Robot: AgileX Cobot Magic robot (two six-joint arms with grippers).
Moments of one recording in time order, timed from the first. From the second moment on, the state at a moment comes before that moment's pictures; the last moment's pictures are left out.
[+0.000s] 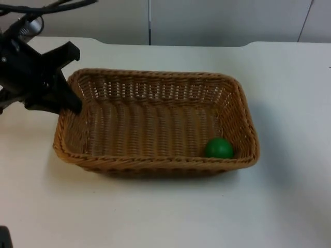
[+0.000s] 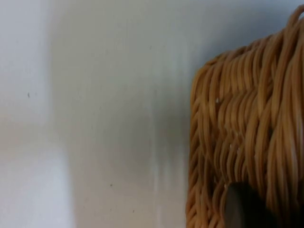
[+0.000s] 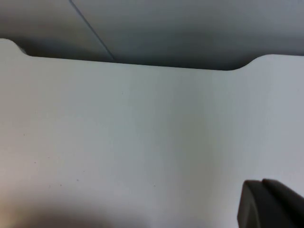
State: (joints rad) right arm 0.13 2.18 -2.37 0.16 1.22 0.00; left arm -0.04 2.00 -1.14 -0.97 0.77 0.60
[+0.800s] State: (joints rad) right arm 0.13 2.18 -2.37 0.18 1.22 0.00; left arm -0.04 2.01 -1.14 -0.94 0.76 0.57
